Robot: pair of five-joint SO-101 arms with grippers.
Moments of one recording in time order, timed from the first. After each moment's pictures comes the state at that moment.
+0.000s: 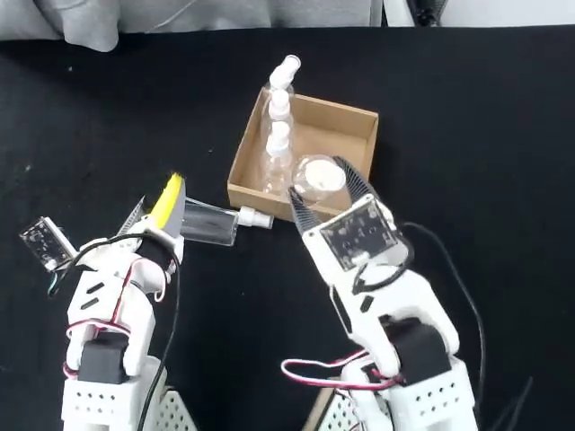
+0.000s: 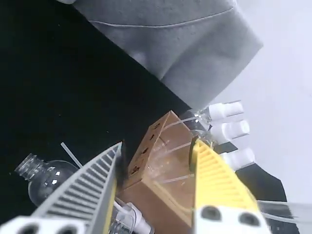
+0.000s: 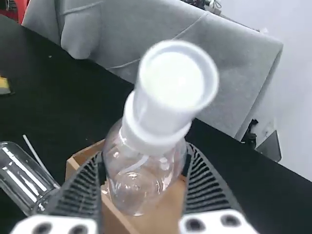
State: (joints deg) left arm 0.1 -103.9 88.0 34.9 40.6; right arm -19.1 -82.9 65.9 39.4 20.9
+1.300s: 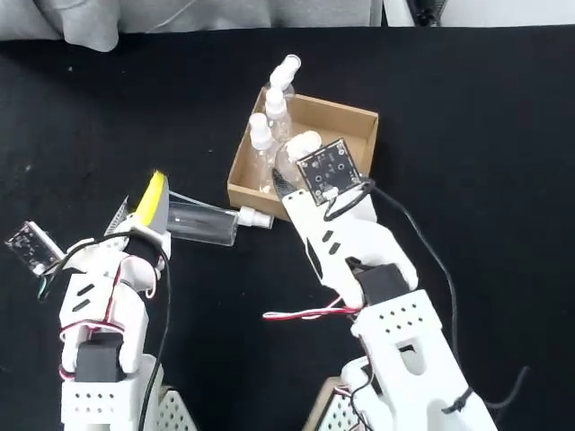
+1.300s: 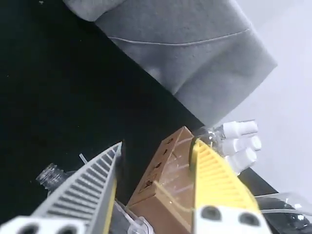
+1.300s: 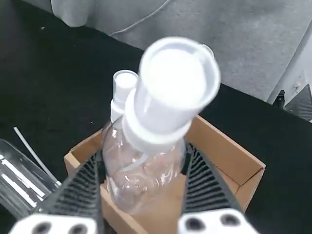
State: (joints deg) left arm -4.7 -103.9 88.0 34.9 40.6; right arm -19.1 -53.2 65.9 18.7 14.5
